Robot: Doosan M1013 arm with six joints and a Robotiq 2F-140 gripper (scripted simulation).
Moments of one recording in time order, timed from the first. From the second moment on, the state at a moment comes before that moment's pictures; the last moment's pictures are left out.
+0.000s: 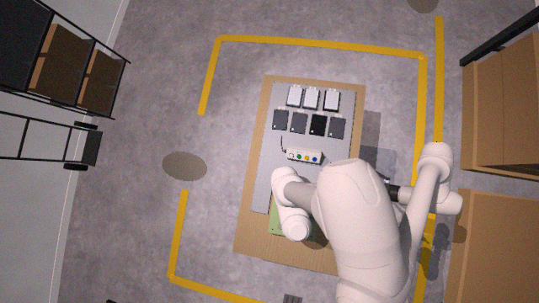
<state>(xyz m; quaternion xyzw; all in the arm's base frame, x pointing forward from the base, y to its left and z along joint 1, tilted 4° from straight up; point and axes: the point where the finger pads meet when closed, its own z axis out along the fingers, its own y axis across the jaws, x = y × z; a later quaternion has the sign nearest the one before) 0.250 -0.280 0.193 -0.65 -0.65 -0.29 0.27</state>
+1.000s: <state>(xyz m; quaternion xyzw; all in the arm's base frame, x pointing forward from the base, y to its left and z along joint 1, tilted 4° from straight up) 0.504 -0.166 0.058 -0.26 -0.96 -0.04 0.12</state>
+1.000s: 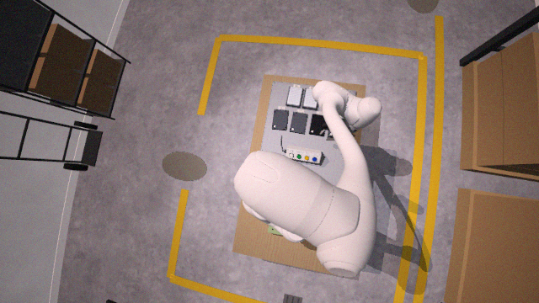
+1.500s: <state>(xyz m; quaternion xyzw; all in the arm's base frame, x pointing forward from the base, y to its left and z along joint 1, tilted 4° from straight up) 0.610 -0.038 0.029 -0.05 -1.00 0.02 0.02</state>
